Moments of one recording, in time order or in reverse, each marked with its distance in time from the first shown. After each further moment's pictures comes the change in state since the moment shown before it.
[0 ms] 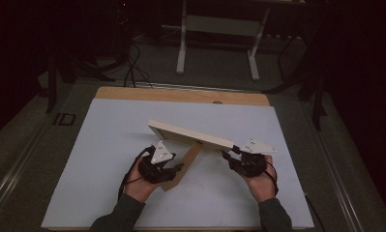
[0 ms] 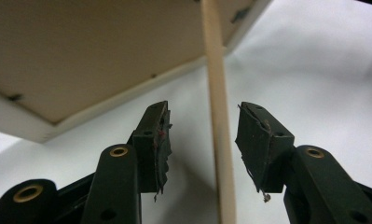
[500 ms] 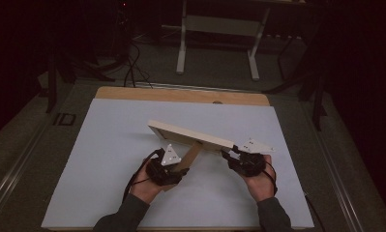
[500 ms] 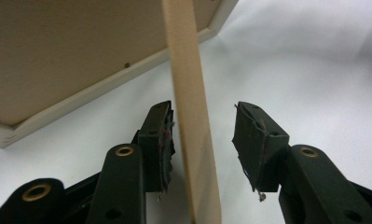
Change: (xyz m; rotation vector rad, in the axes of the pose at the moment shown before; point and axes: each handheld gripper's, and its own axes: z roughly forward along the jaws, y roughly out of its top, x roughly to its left) left arm -0.011 0.000 0.018 0.071 -0.052 0.034; right arm 0.002 0.002 0.002 0.008 -0.021 -0.010
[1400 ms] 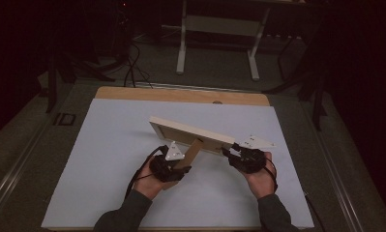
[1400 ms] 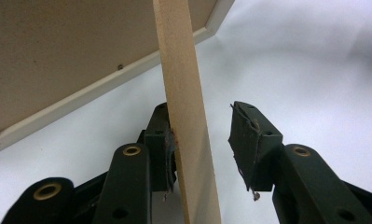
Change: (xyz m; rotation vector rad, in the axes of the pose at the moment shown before) left arm 0.002 0.009 0.011 0.034 -0.029 -0.002; right arm -0.007 0.005 0.003 0.007 0.011 0.028
